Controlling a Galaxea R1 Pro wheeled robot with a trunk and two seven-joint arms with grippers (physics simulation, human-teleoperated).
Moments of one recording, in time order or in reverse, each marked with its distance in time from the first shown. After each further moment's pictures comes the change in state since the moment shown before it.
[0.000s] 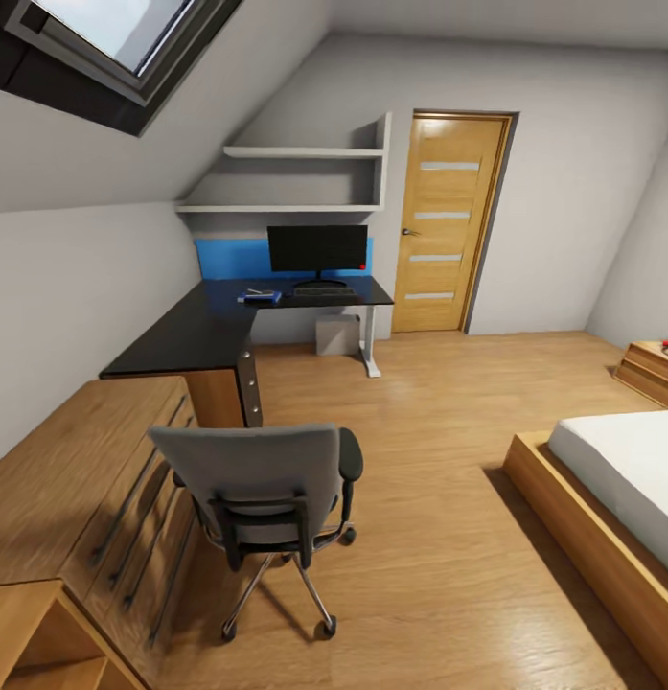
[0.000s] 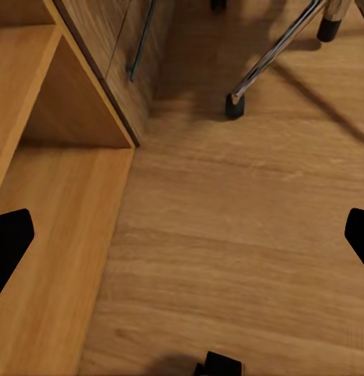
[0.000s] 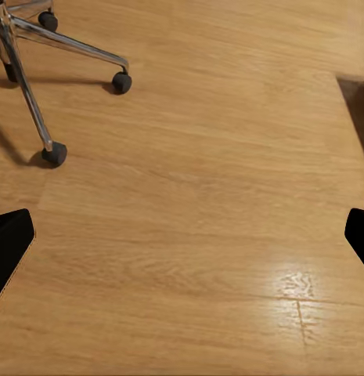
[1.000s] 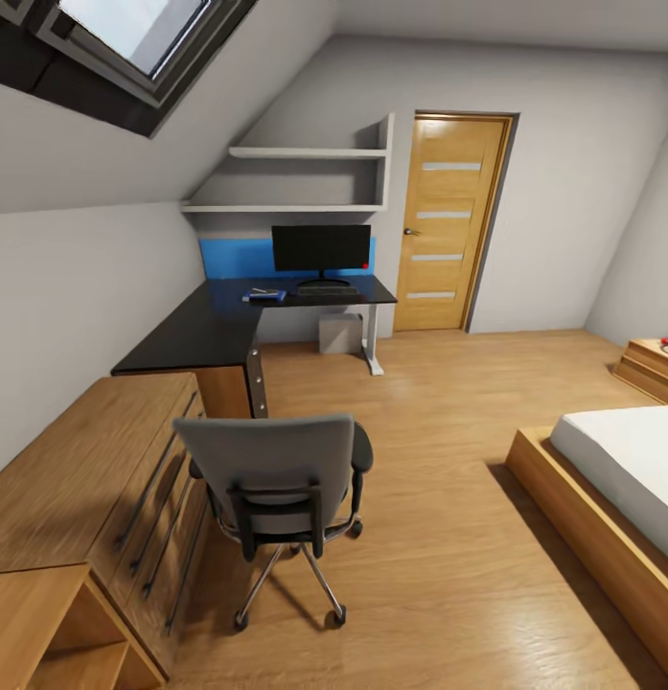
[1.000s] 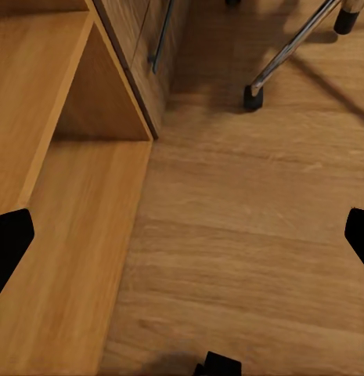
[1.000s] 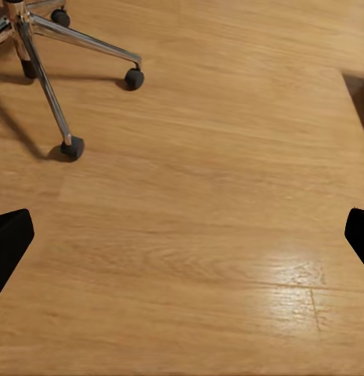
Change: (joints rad) left arm 0.000 0.000 0.000 0.000 0.000 0.000 0.000; right arm 0.000 0.000 -0.002 0.000 0.000 0.001 -0.001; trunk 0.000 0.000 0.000
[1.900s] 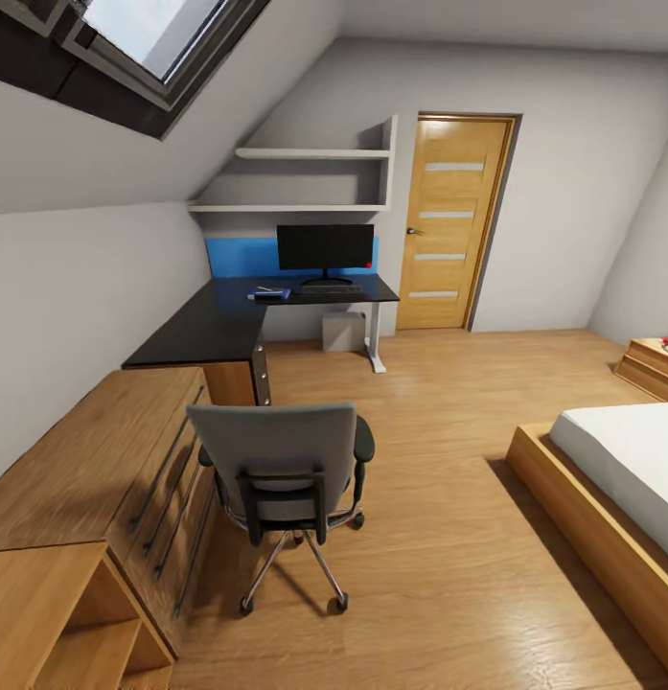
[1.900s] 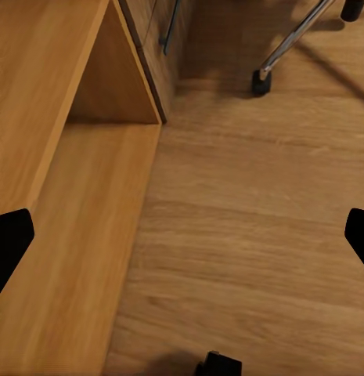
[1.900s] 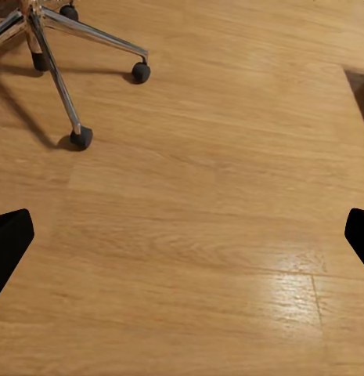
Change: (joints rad) left arm 0.001 0.000 0.000 0.000 0.000 0.000 0.000; right arm 0.000 0.001 0.001 0.000 -0.001 0.000 -0.001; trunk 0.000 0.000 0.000
